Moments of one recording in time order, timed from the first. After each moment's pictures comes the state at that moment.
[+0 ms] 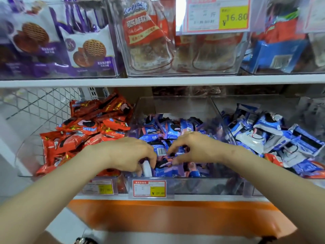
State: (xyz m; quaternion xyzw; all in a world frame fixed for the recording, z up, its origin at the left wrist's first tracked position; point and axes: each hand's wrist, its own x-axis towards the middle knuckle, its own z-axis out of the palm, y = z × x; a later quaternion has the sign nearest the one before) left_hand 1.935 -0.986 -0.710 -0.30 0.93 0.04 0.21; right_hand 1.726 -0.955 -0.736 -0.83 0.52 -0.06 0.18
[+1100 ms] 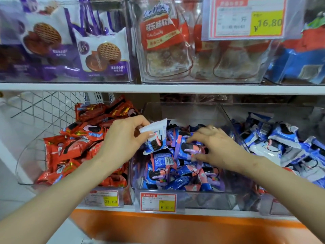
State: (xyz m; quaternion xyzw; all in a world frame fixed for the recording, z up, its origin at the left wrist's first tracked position) left_hand 1.955 -0.998 -0.715 -0.46 0.81 0.11 -0.36; right_hand 1.708 -0.970 -0.741 -0.81 0.58 -0.08 -0.03
